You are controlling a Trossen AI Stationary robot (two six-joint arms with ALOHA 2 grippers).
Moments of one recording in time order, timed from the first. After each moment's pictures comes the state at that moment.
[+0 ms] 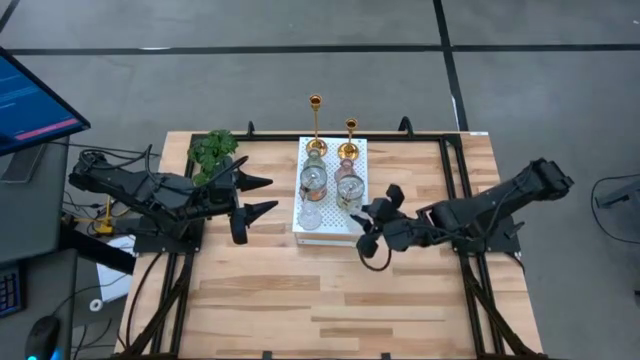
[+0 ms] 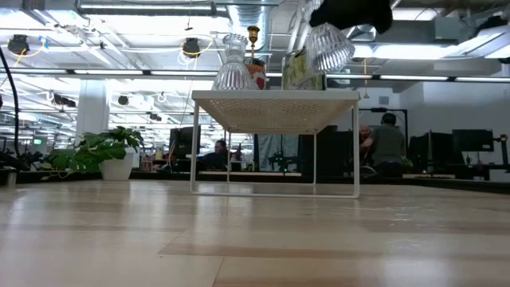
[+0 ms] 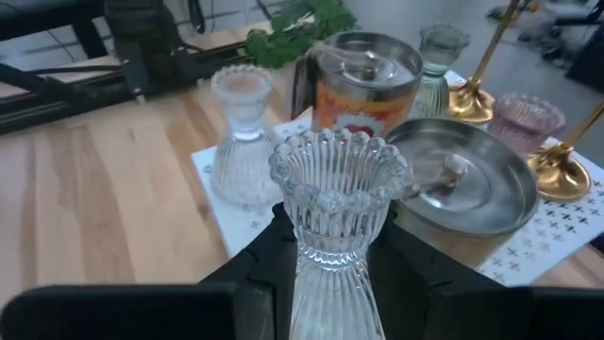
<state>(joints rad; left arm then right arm) -0.43 0.81 1.14 -0.29 -0.68 -0.19 0.38 1.34 1.07 -0.42 0.76 0.51</state>
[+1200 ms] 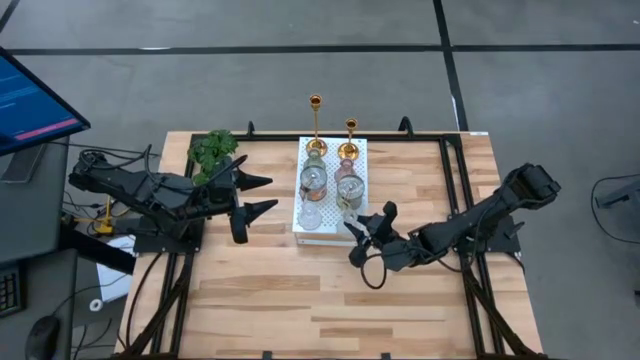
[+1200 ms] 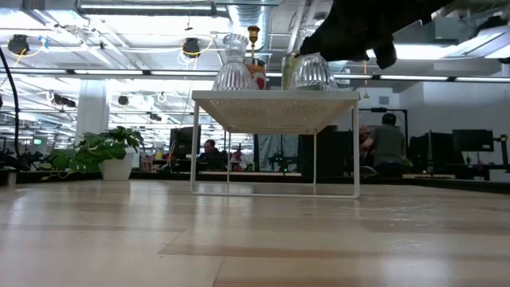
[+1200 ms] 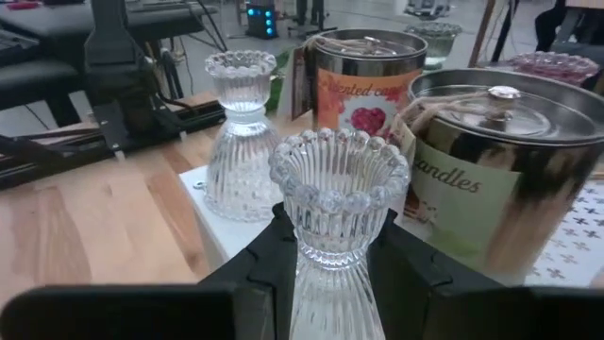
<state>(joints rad) -0.43 0.81 1.14 -0.28 -0.69 -0.19 0.45 1.49 0.80 0.18 1.02 0.48</state>
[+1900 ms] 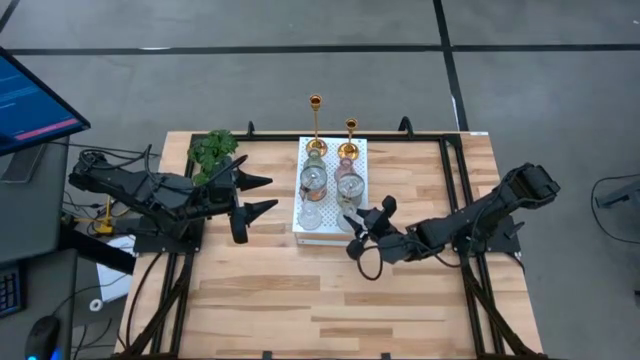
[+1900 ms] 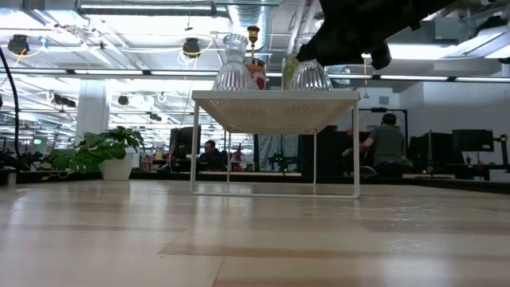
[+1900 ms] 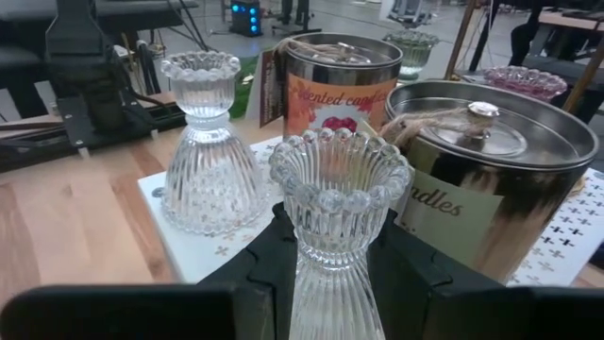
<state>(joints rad) -0.43 0.81 1.14 -0.28 -0.69 -0.19 0.40 1.49 0.80 0.19 1.02 0.41</state>
